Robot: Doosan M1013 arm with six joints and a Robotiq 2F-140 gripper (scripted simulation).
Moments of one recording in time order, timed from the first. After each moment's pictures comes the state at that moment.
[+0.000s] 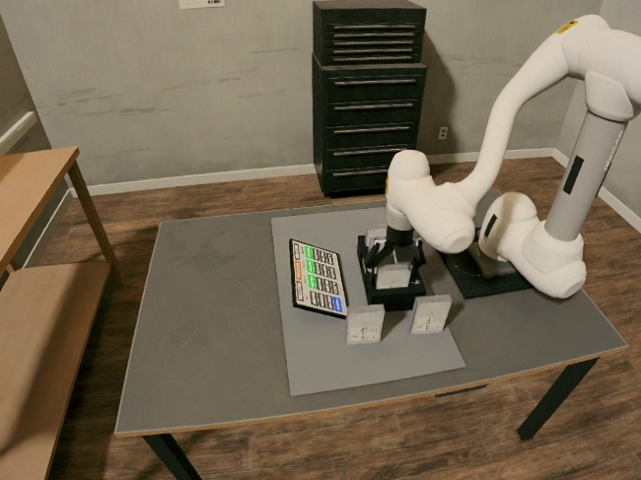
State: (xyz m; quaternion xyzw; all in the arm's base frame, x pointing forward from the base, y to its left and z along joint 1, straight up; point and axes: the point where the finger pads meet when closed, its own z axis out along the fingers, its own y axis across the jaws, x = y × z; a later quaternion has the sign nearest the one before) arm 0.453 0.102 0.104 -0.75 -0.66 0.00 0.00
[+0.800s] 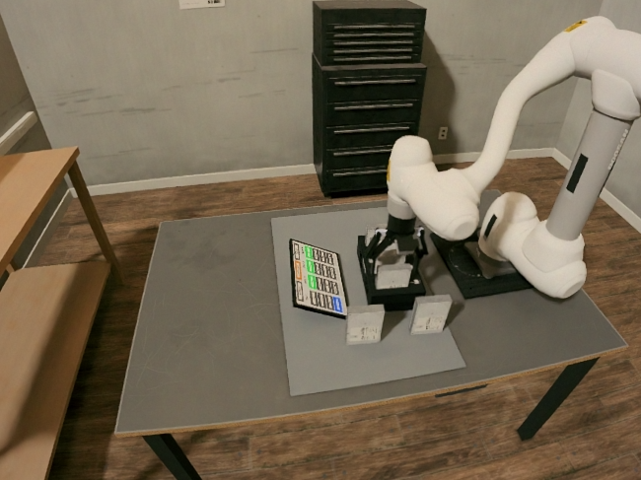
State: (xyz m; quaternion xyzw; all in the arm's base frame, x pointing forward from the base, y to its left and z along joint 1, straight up) arm 0.452 0.102 0.144 -0.75 -0.66 0.00 0.00
